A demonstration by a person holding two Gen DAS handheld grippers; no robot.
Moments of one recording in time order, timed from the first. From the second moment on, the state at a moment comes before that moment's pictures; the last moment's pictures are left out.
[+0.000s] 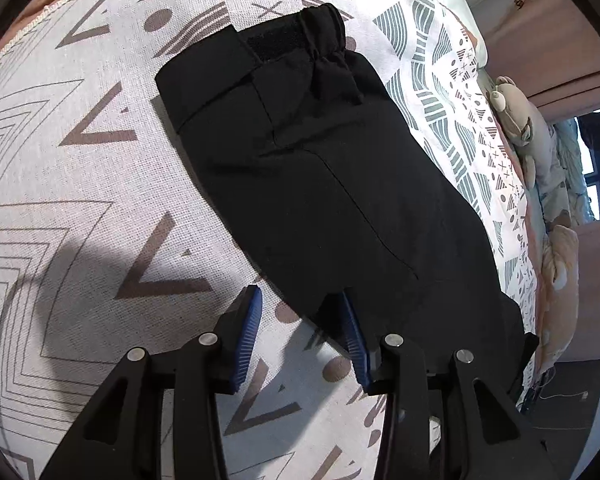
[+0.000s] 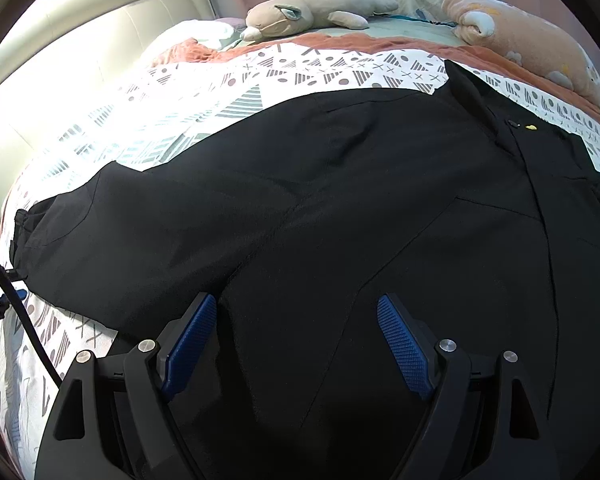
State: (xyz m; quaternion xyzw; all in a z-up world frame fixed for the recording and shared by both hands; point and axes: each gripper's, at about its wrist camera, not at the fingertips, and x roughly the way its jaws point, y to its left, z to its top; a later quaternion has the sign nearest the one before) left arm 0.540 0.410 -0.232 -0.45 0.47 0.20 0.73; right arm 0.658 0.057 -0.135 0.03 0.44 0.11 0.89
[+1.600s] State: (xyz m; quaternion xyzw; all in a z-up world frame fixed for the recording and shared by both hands) left arm 0.578 0.055 0.042 -0.22 0.37 -0.10 0.90; right arm 0.439 -0.137 -0.049 0.22 0.35 0.01 0.91
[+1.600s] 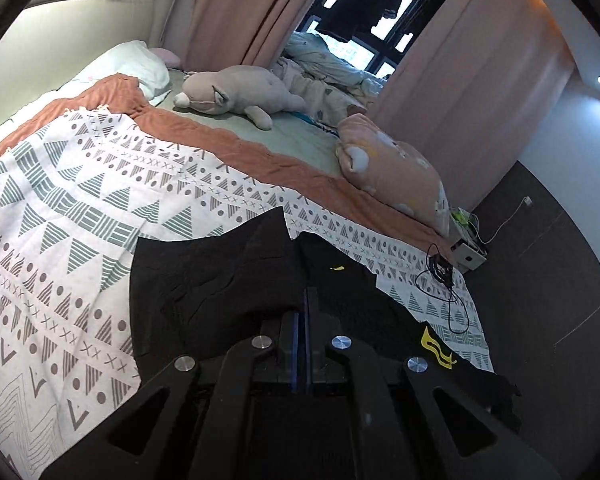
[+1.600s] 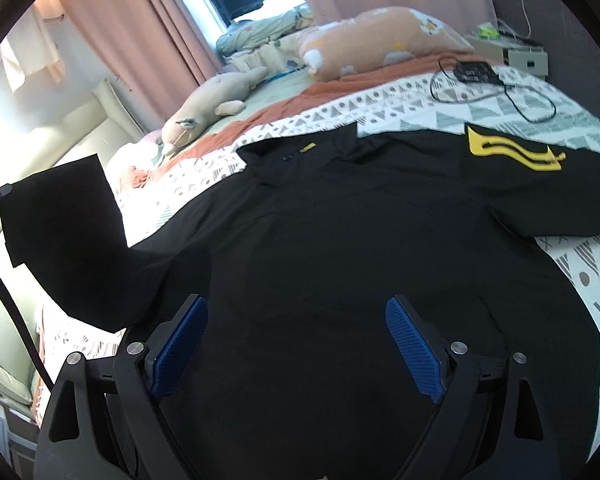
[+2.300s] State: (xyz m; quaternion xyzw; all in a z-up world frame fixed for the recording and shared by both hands) left arm 0.629 -0.132 -0.111 -0.22 0.45 -0.18 0.85; right arm 0.446 -0.276 -0.093 0.43 0.32 -0.02 0.84
